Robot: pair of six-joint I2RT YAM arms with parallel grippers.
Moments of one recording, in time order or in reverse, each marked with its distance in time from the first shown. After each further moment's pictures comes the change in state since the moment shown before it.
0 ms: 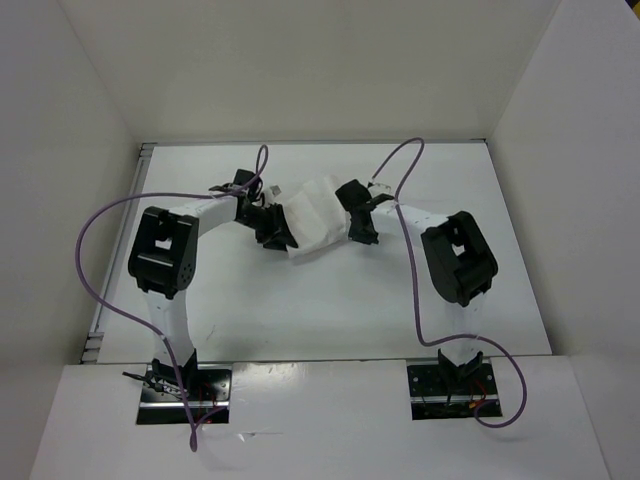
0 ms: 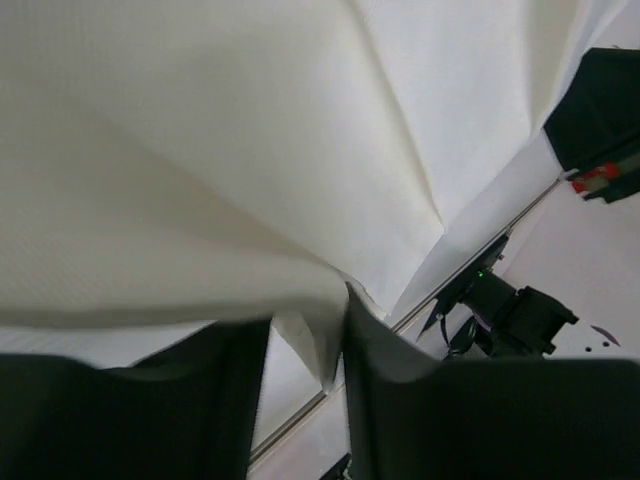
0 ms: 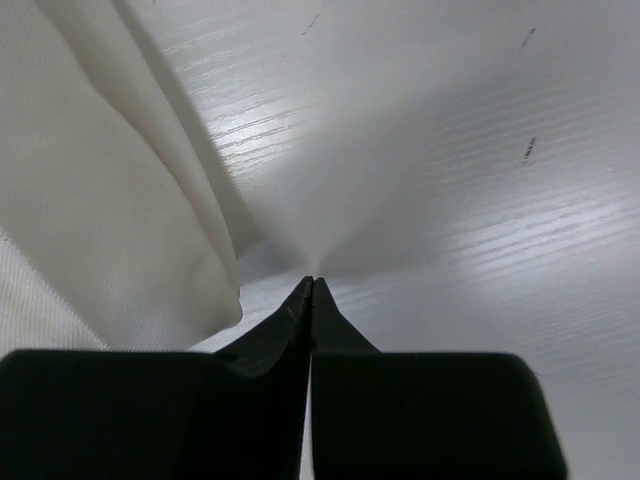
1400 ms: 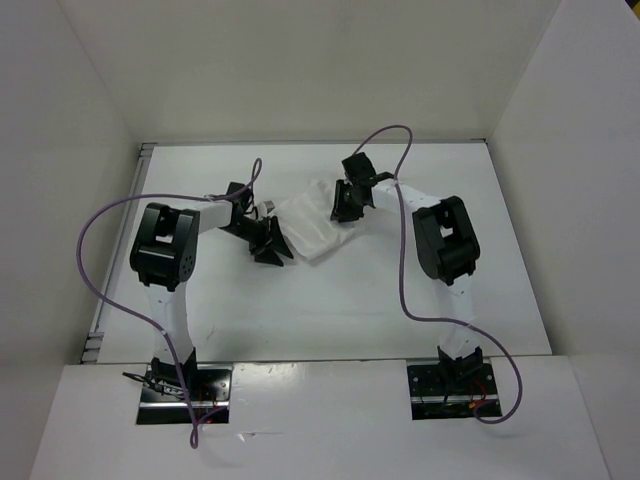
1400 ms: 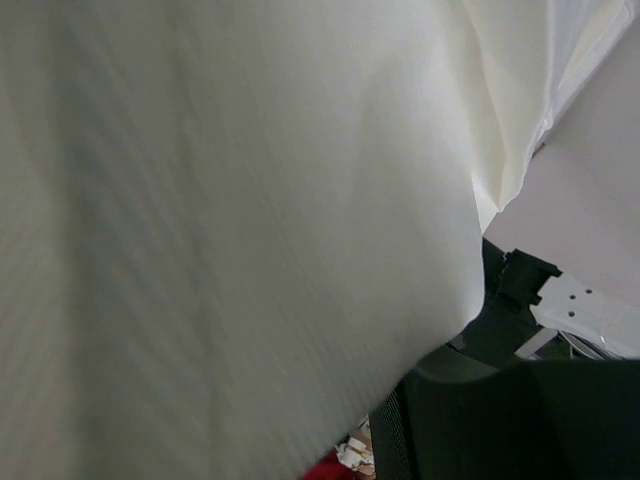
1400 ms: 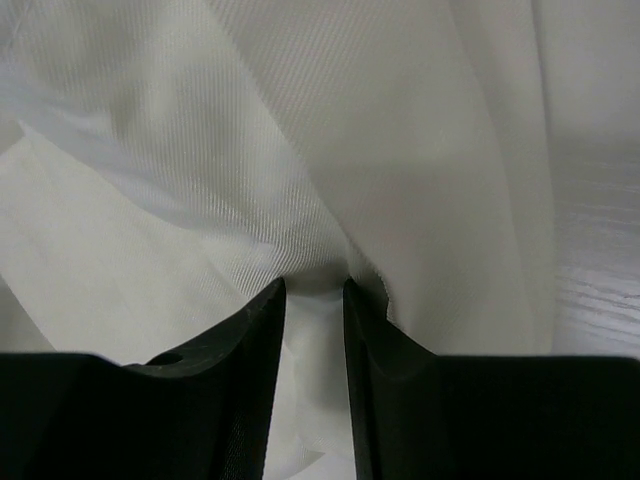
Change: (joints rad) left arm 0.061 0.071 -0.071 -0.035 0.089 0.073; right arm -0.116 0.225 0.315 0.093 -0.531 -0.270
